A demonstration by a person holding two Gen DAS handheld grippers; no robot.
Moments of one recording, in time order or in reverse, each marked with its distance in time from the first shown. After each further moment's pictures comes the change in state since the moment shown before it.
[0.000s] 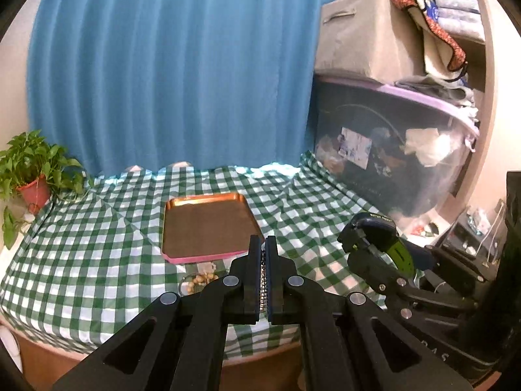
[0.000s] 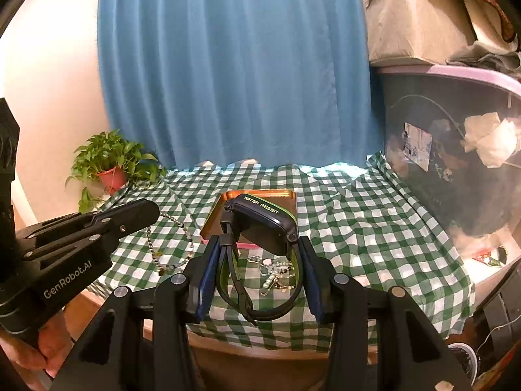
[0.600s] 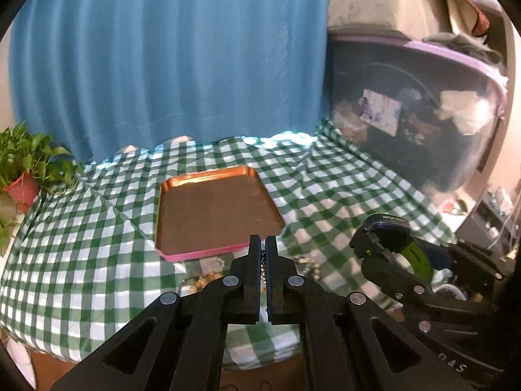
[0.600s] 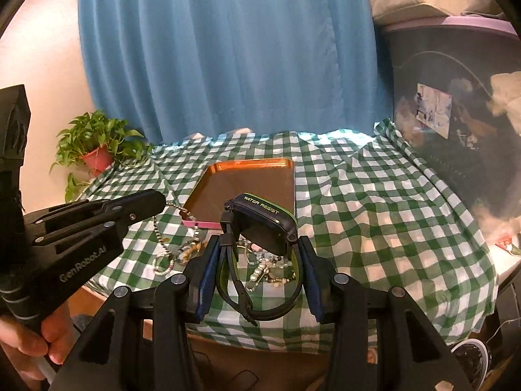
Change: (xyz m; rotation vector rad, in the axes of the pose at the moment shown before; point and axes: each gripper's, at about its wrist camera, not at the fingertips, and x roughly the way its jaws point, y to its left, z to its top) left arm 0.112 0.019 -0.009 0.054 0.115 0.052; right arm 0.092 -0.025 -0.017 0.023 0.117 0.017
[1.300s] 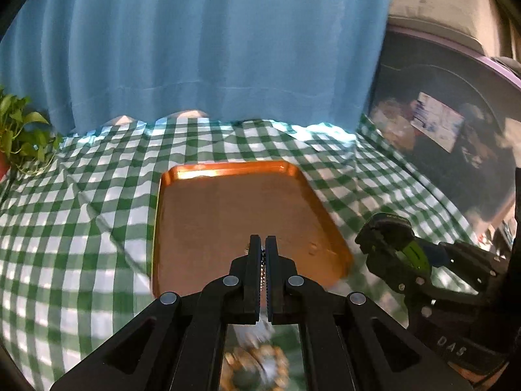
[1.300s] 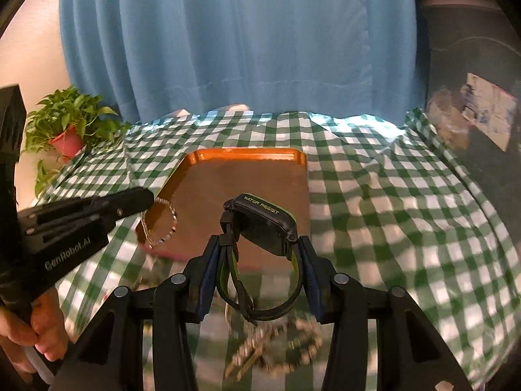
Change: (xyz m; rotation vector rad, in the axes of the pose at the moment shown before) left arm 0.158 0.101 0.024 -0.123 0.052 -0.046; right arm 0.169 -0.002 0.043 -0.041 0.094 -0.019
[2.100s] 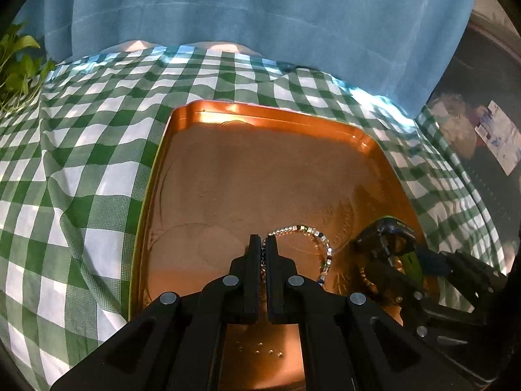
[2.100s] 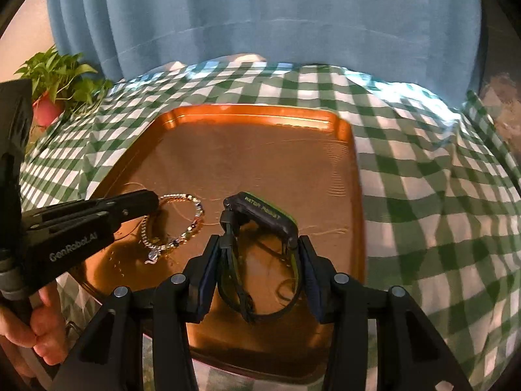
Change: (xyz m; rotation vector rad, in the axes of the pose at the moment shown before) left arm 0.124 0.062 -0.007 -0.177 0.185 0.035; right arm 0.146 0.003 0.015 -0.076 0.164 0.055
